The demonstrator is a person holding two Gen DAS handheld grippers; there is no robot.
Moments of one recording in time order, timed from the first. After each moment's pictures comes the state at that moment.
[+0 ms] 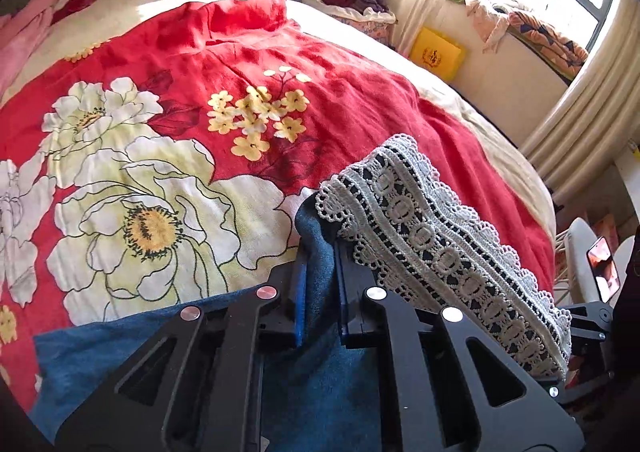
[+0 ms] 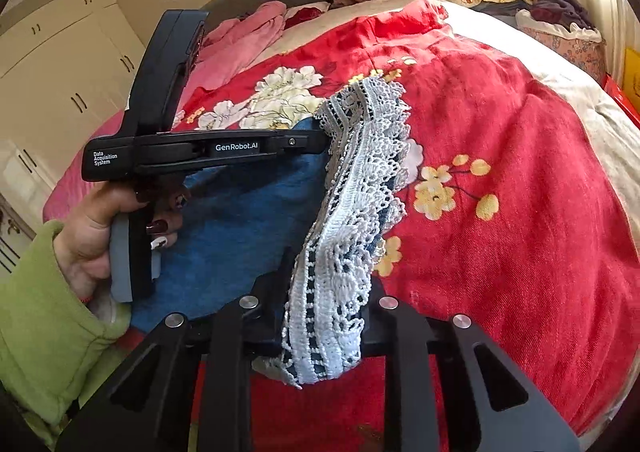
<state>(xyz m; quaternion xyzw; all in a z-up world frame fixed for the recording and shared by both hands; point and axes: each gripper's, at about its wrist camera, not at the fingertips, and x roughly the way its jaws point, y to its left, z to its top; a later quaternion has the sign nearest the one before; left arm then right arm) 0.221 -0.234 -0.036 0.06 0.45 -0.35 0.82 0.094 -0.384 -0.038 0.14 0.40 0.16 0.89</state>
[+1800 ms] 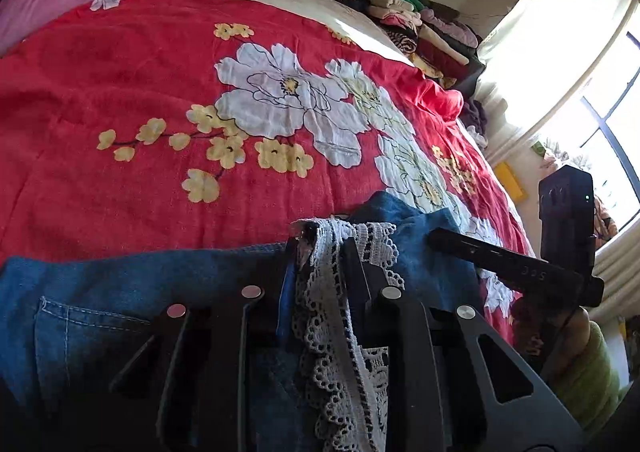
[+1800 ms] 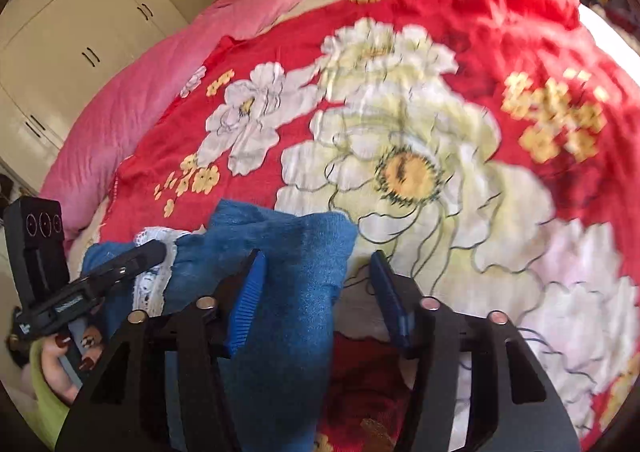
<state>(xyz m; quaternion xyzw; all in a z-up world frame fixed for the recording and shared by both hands) 0.191 0.018 -0.056 -0.17 0.43 -0.18 0.87 0.250 -0.256 -0.071 0.12 0.49 0.24 0.83</state>
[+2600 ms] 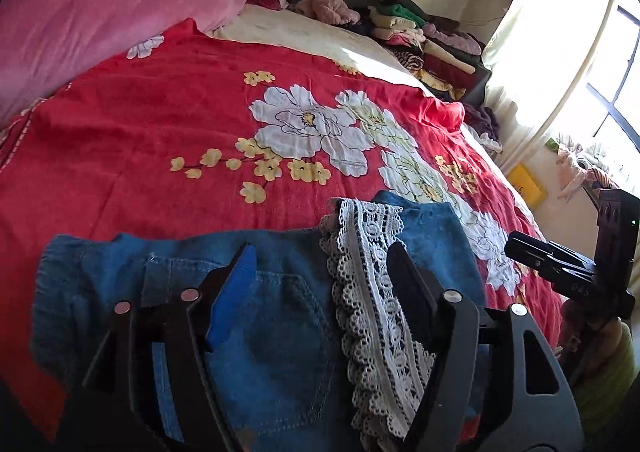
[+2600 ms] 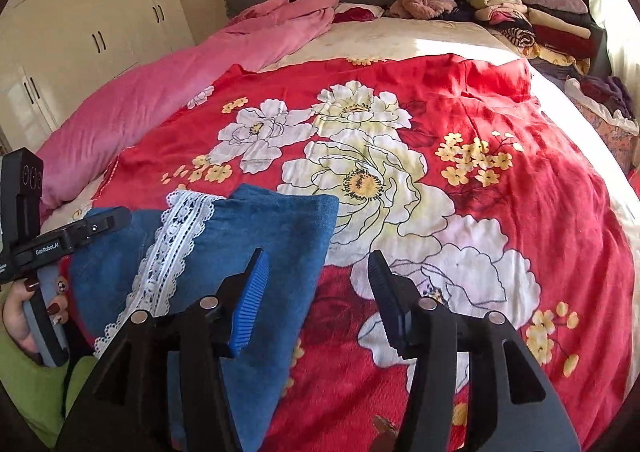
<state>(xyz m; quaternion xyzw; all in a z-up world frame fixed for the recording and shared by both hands) 0.126 0.045 -0.015 -0.13 0.38 -0.15 0.90 0.153 -0.280 -0.007 0.02 0.39 0.19 0.90</state>
